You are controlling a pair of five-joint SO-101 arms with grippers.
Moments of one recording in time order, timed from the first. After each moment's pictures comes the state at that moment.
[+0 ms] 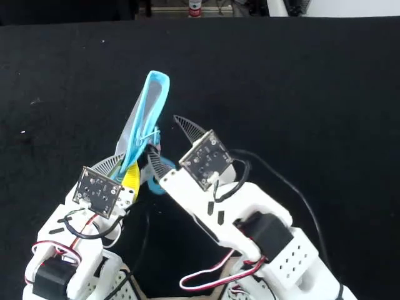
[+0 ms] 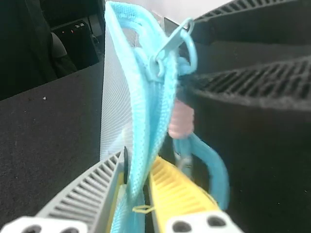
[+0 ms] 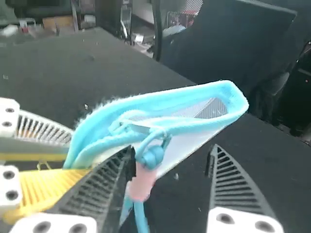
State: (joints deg) left arm 13.5 -104.9 66.6 66.7 -11.8; right arm -42.0 -68.4 56.2 37.8 5.8
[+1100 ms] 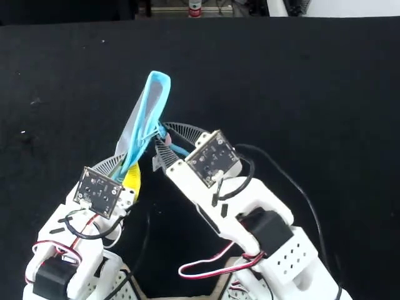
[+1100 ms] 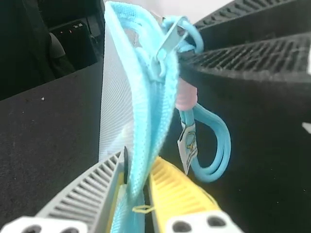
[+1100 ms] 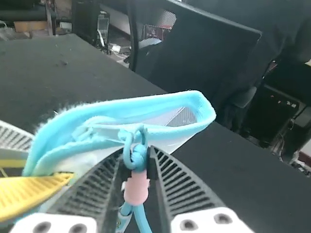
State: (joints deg) left arm 13.9 -104.9 66.8 66.7 -11.8; right arm -37.1 -68.7 58.7 32.2 10.9
